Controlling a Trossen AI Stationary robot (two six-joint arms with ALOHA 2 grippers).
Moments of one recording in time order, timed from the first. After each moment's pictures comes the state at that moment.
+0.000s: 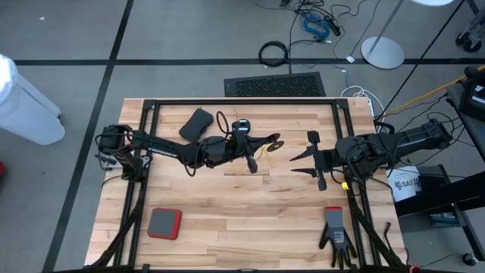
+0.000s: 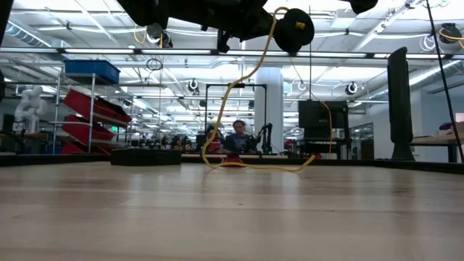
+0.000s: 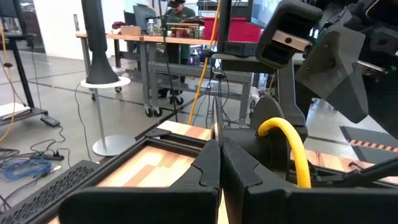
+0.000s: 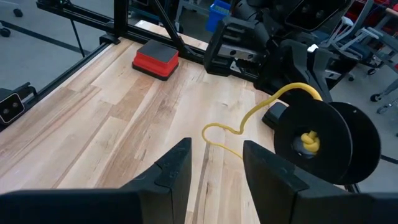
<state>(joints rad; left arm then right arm) -0.03 1.72 1.06 0.69 -0.37 -0.03 0.25 0.80 0.78 -0.33 0.18 -0.21</state>
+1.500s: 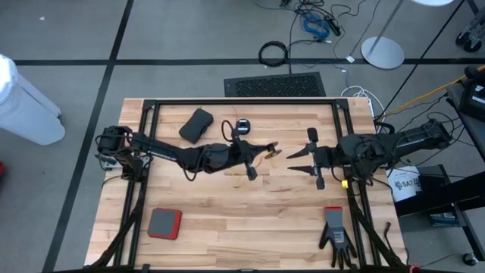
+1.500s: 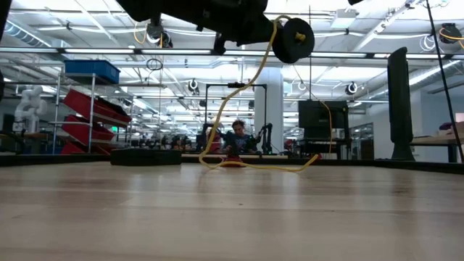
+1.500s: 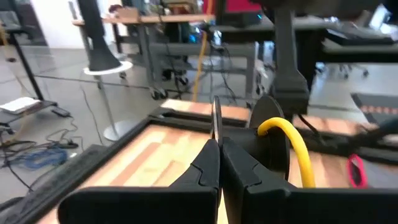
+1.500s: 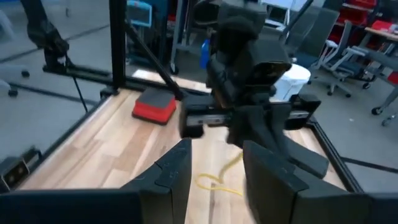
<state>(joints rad) -0.08 1.72 1.06 0.60 -0.43 0.01 0.25 0.83 0.78 -0.14 0.18 -0.11</state>
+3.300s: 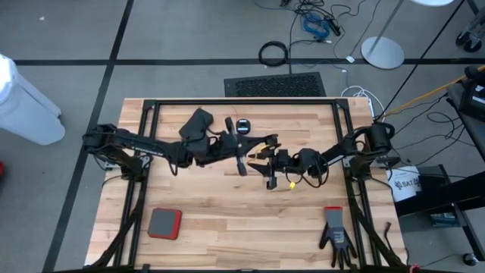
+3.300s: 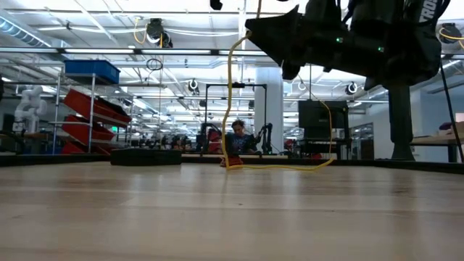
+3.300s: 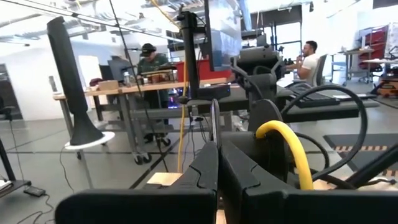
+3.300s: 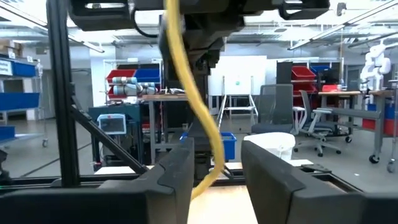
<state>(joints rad) -0.08 1.56 1.06 0.69 -0.29 0.19 0.06 1.77 0.53 1.55 0.11 0.02</state>
